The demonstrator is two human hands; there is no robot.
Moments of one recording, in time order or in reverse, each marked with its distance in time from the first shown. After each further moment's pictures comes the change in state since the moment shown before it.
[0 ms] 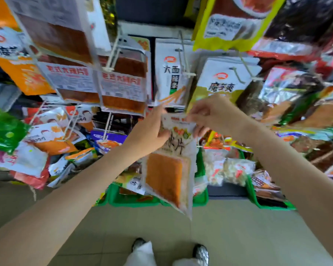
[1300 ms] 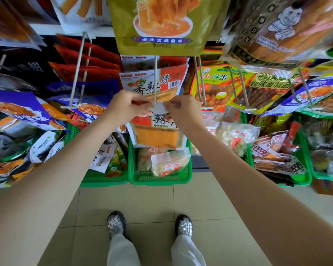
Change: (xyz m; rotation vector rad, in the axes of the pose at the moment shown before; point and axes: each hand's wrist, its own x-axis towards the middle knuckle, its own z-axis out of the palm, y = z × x) left_hand 0.111 -0.075 0.268 -0.446 -0.177 -0.417; right_hand 0.093 0.324 0.099 0.204 0.277 0.315
